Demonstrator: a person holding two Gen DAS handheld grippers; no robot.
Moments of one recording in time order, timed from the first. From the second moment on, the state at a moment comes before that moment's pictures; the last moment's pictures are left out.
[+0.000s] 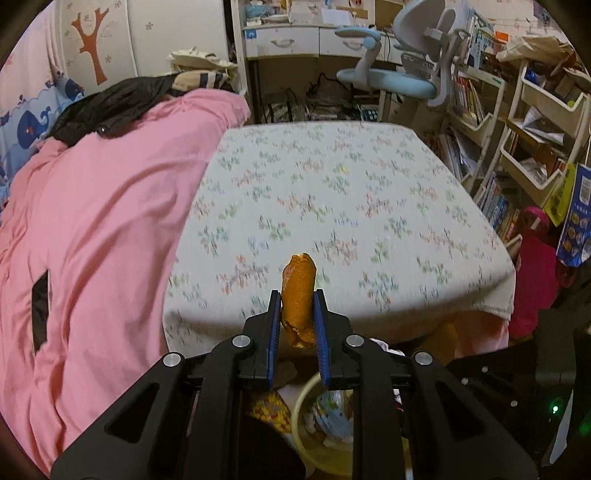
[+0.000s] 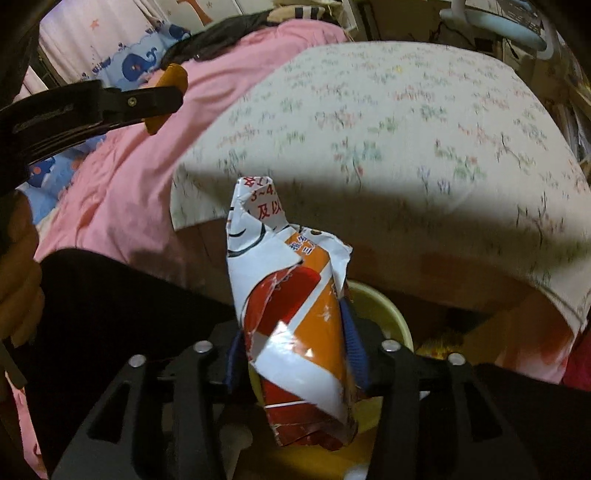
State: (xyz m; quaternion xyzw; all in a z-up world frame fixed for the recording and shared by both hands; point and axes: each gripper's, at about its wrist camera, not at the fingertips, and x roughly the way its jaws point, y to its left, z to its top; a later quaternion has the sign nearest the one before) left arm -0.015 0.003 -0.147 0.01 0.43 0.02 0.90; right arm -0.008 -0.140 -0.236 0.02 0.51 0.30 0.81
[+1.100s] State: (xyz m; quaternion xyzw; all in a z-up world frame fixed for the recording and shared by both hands) left arm -0.063 -0.025 -0.184 -0.01 0.45 0.02 0.89; right arm 0.008 -0.191 -0.119 -0.04 0.32 0.11 0.94
